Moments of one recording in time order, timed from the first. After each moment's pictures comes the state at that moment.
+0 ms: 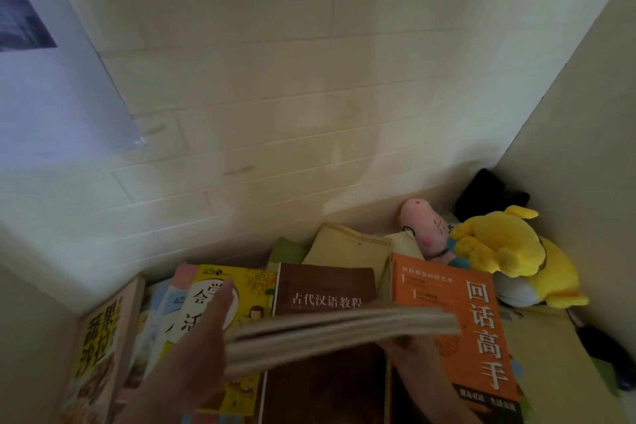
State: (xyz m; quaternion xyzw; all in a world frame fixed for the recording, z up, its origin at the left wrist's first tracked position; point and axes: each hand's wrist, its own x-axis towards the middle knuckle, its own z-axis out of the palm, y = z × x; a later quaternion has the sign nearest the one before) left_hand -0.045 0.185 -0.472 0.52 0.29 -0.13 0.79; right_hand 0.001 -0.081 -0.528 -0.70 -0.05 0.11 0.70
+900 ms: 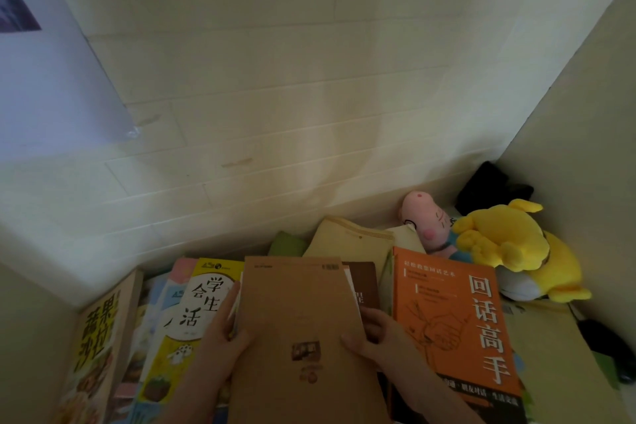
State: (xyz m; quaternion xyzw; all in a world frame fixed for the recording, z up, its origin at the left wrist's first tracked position) left_hand -0.046 0.179 -0.533 0.63 0.24 -0.02 0.73; right_hand 0.004 -0.067 -0.540 -0.68 0.10 0.32 0.65
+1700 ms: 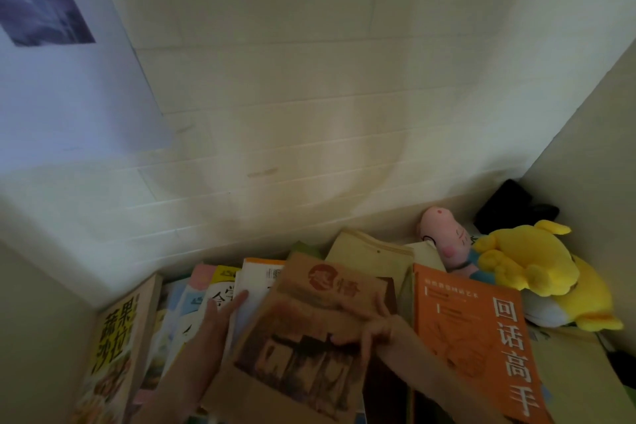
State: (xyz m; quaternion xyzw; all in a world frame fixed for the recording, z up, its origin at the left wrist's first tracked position) left_hand -0.043 0.232 -0.565 0.58 0.25 -0.09 0.77; right_hand 0.038 -0.045 -0.539 -0.63 -0.16 0.35 0.68
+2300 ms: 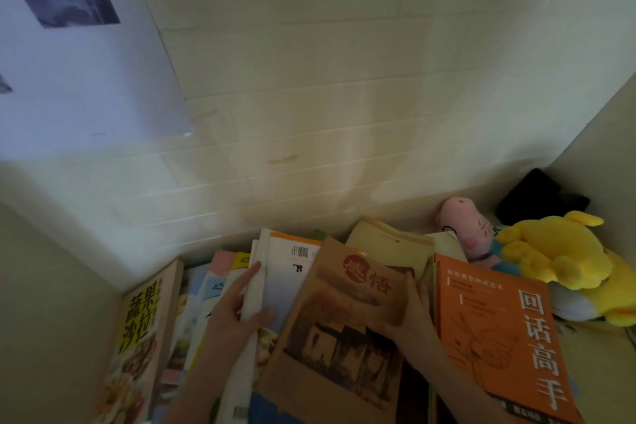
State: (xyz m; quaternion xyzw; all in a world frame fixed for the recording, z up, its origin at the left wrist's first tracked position) left_hand -0.042 0.232 -0.553 0.73 0.21 0.03 0.65; right_hand 0.044 -0.036 -0.580 -0.86 0.00 0.16 0.48
